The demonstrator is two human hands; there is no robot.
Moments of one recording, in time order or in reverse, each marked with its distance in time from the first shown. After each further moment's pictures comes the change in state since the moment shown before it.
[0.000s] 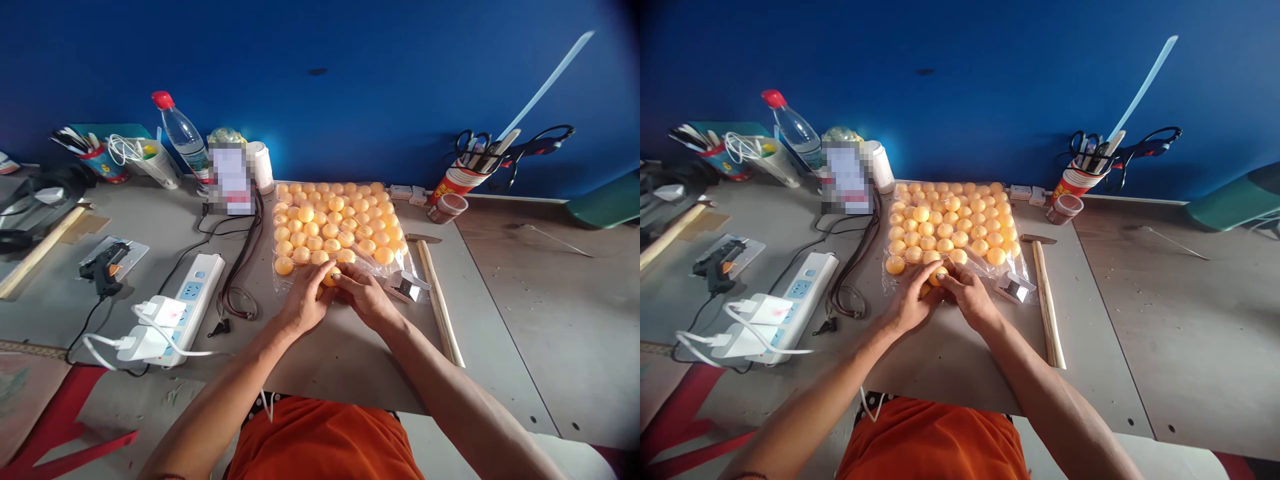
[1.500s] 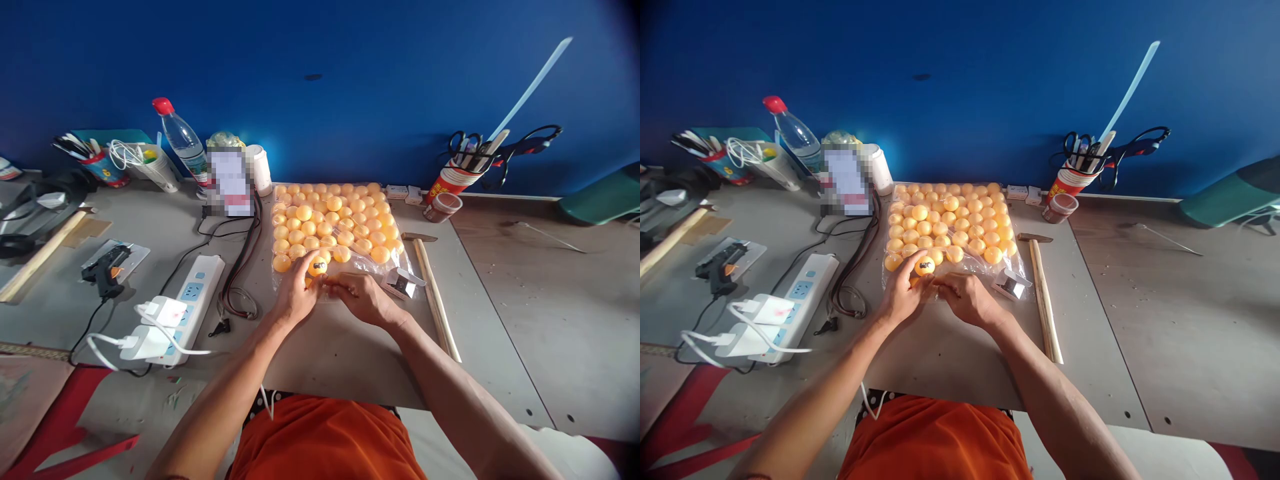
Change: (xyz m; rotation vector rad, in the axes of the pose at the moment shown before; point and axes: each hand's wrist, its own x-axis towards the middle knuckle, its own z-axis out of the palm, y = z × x) left_hand 0.003 -0.012 -0.007 -0.016 0.123 -0.129; right_hand -0.006 -0.013 -0.016 -0.912 -0.117 -0.395
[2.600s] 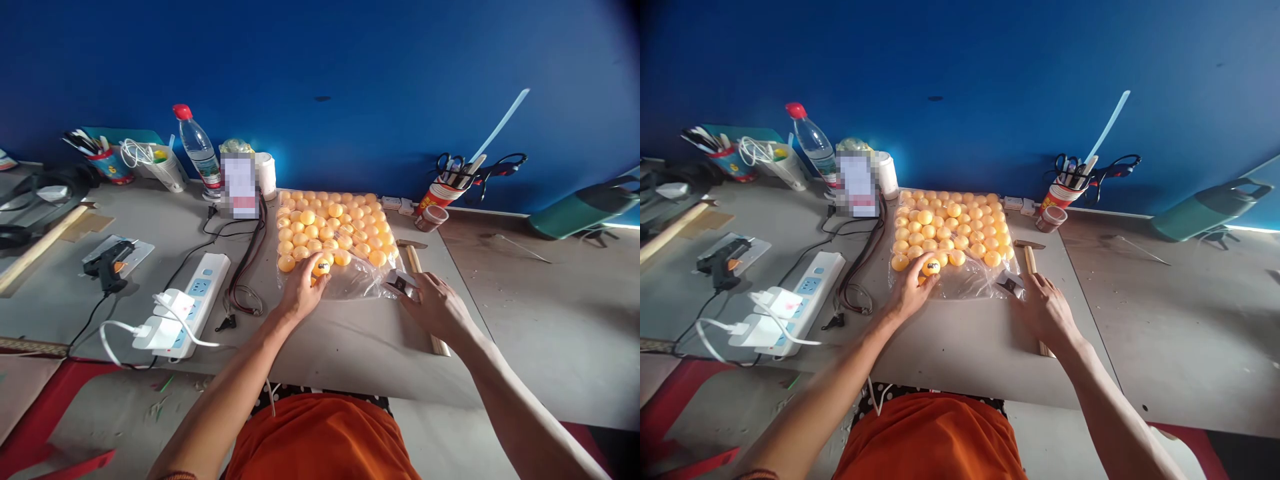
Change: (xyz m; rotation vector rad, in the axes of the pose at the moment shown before) left_hand 0.001 -0.009 0.004 0.026 0.006 0.046; right_hand -0.078 0.033 -0.080 -0.935 0.256 0.281
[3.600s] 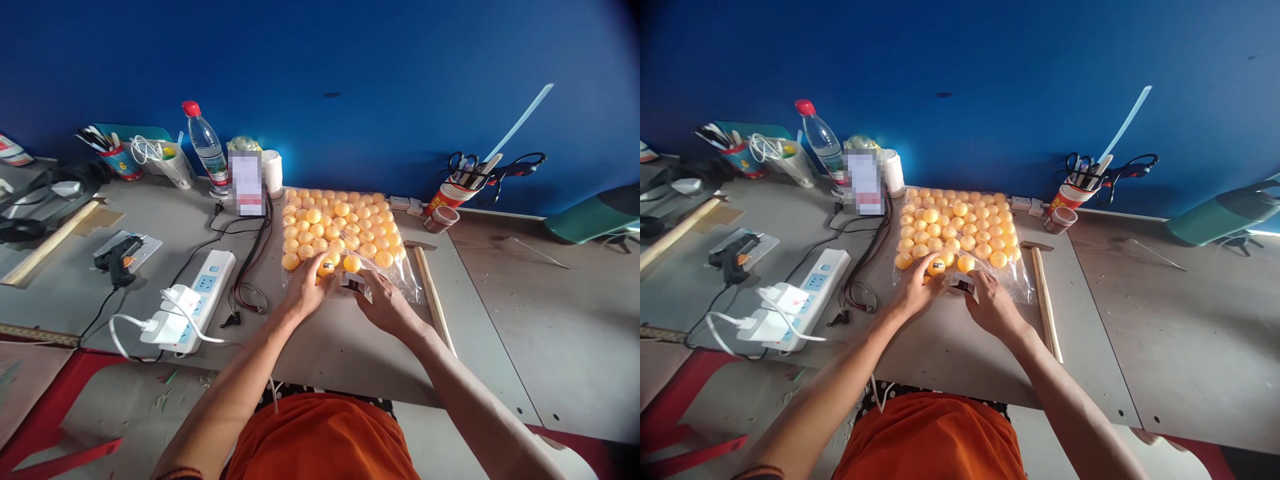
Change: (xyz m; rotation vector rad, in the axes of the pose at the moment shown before) left_hand 0.001 -0.004 0.002 0.007 -0.032 -0.017; right_hand 0.021 -0.076 0.043 0.337 0.083 -0.376
